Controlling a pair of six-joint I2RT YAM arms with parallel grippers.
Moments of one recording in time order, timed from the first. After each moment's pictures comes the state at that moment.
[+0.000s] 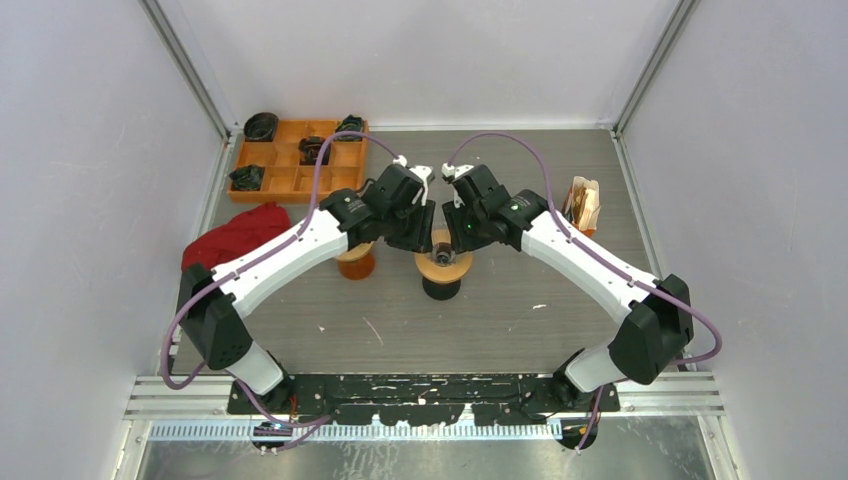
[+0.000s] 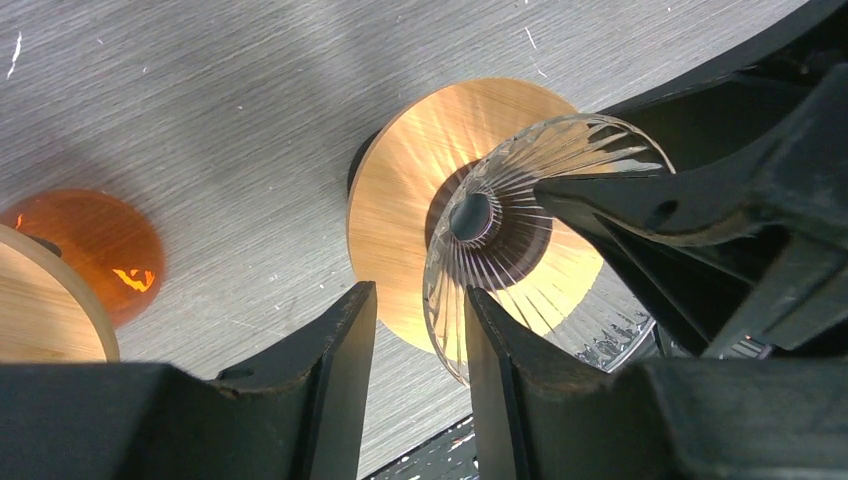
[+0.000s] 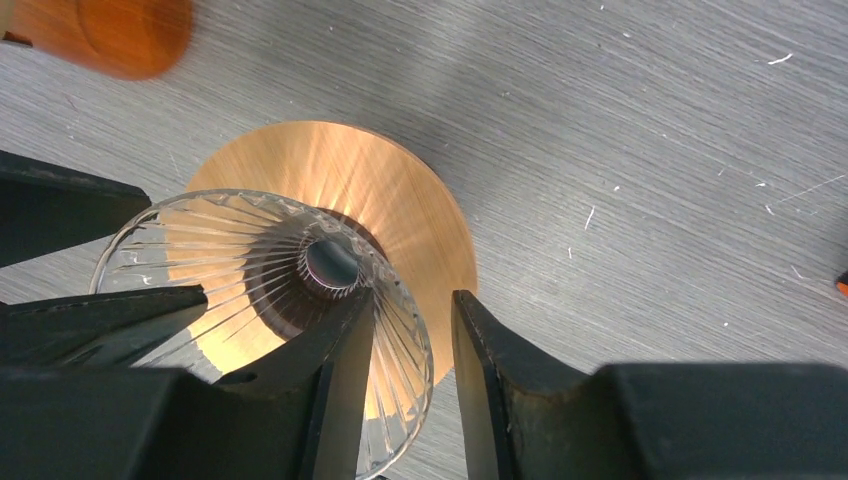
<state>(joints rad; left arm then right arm) -0.82 1.59 1.46 -0.73 0.00 -0.47 0.67 1.46 1.29 -0.77 0.06 0.27</state>
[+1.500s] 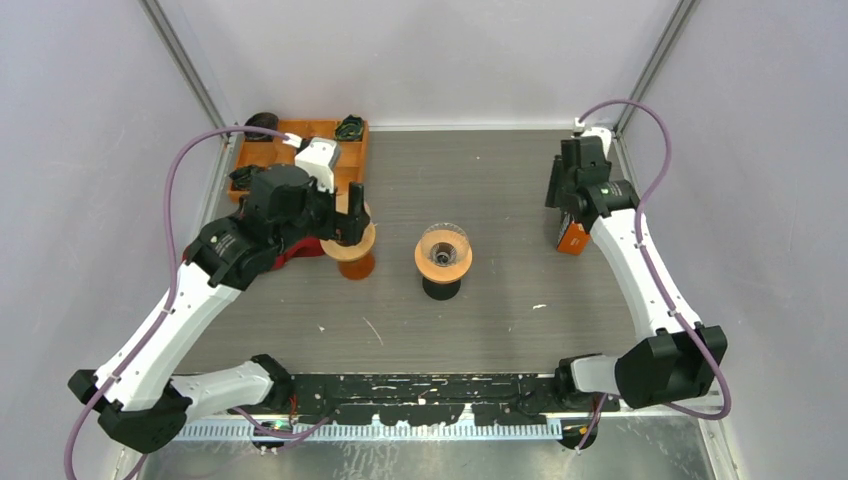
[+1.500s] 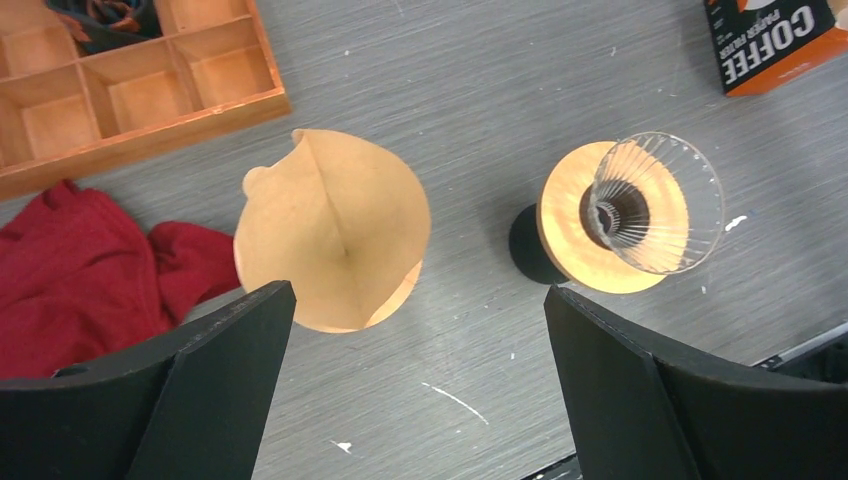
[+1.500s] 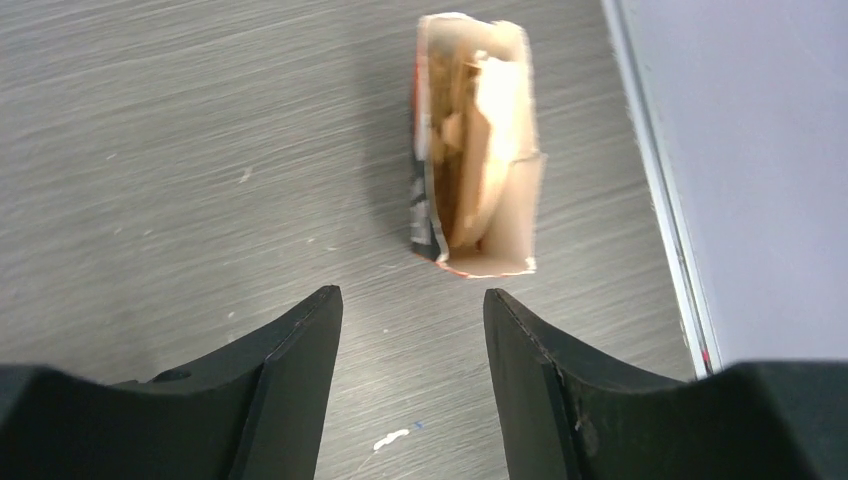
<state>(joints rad) -0.66 1.09 1.40 -0.82 -0.17 -0.24 0.19 1.31 1.31 -0.77 0.40 0.22</state>
